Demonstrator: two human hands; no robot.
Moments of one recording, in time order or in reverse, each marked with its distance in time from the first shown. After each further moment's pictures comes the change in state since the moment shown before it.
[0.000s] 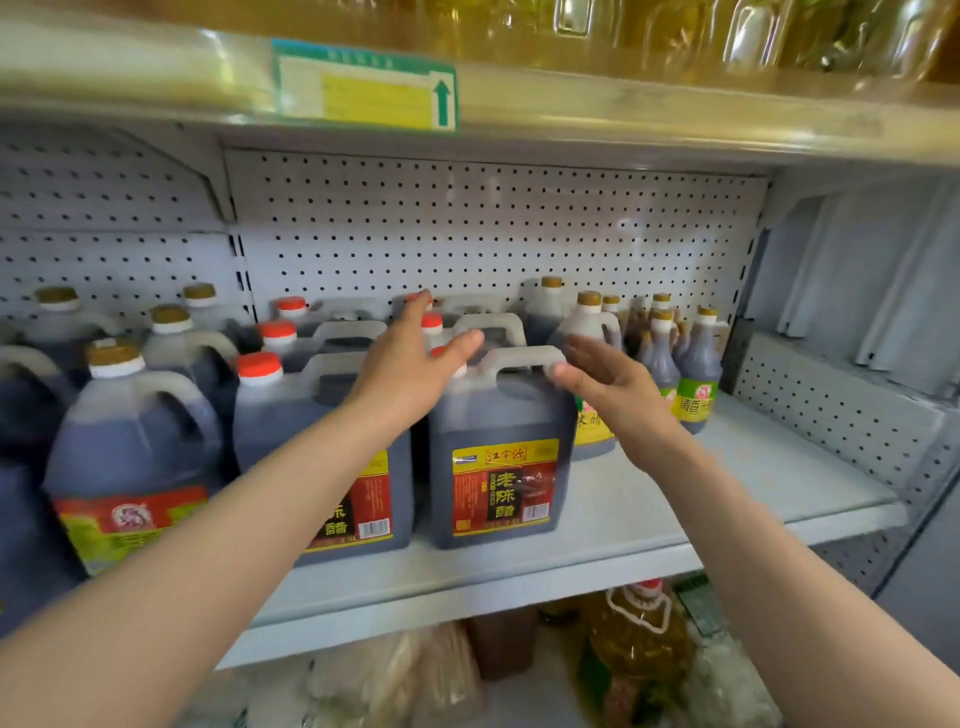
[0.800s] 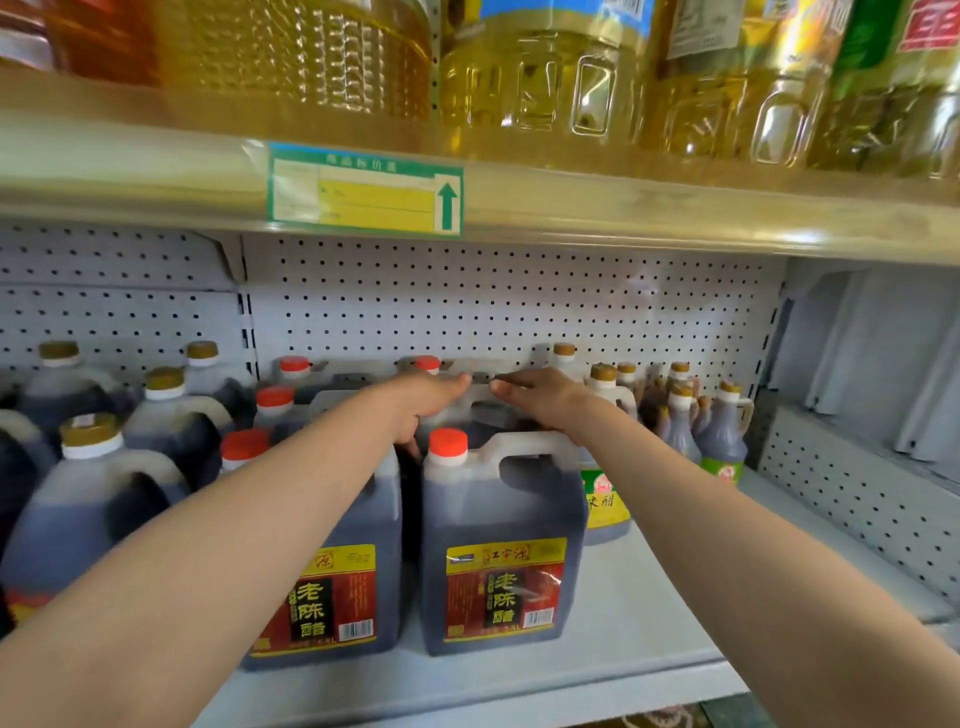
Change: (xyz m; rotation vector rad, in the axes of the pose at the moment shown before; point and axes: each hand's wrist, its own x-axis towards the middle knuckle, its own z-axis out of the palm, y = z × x) left_hand 0.112 -0.014 0.017 -0.209 -0.237 -0.648; right_hand 0.126 -0.032 0.046 -0.603 -0.255 0.099
